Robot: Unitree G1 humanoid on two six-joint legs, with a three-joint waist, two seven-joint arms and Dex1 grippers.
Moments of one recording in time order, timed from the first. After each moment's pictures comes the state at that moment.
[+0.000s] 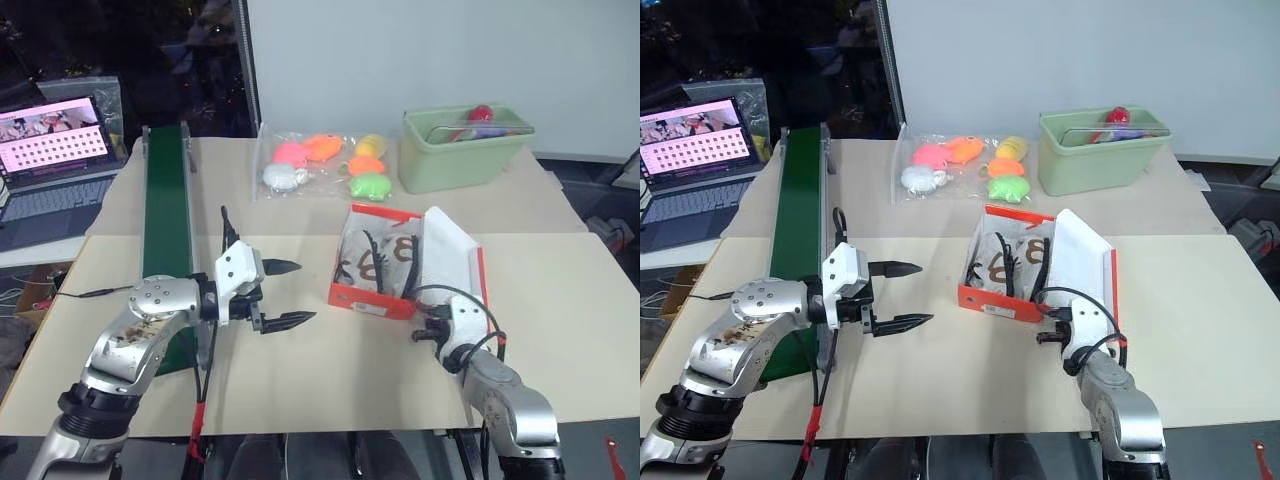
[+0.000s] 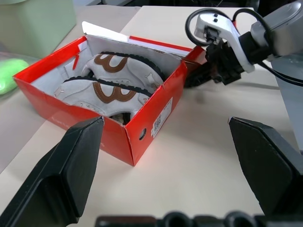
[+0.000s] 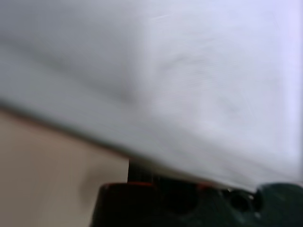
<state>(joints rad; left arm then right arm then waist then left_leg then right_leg) -0.30 0.66 -0.08 -0.34 -0.41 0.42 -1.00 0.02 -0.18 -0.15 -0.27 0.24 0.73 -0.08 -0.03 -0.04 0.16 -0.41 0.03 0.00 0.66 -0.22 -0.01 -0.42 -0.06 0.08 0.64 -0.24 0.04</state>
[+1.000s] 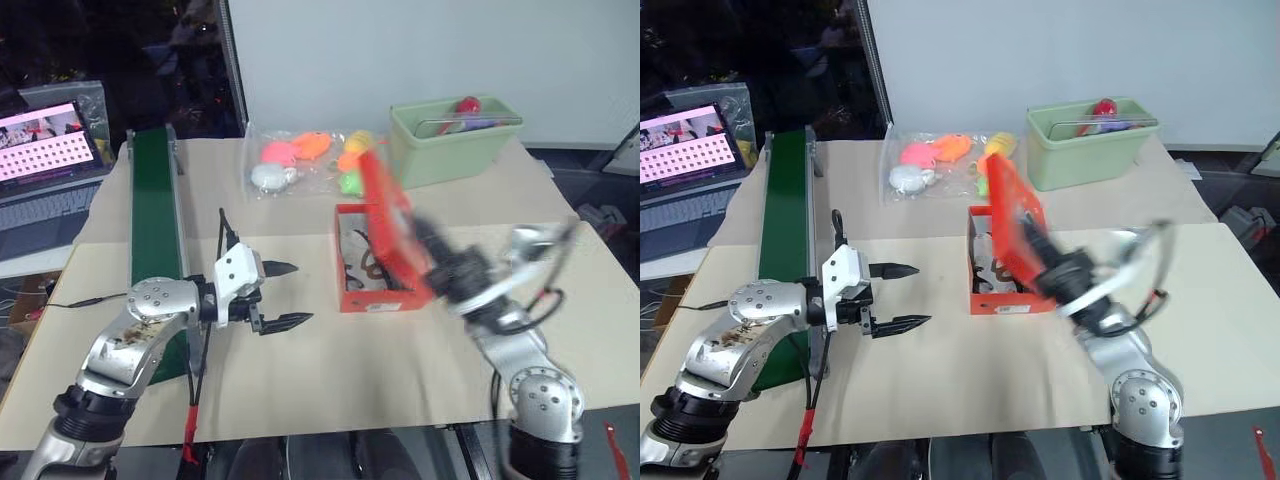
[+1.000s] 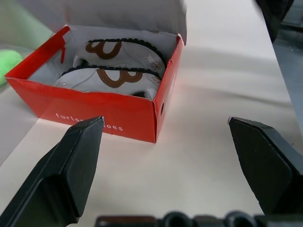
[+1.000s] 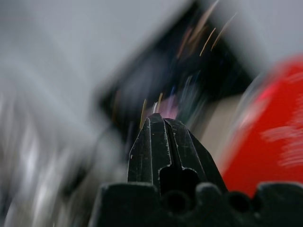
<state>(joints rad) -0.29 0.68 -0.09 -0.36 -0.40 0.45 -0.97 -0.16 -0.53 0.02 -0.58 0.97 0.68 0.44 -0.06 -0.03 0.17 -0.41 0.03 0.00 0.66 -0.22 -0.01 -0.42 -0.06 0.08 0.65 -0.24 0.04</state>
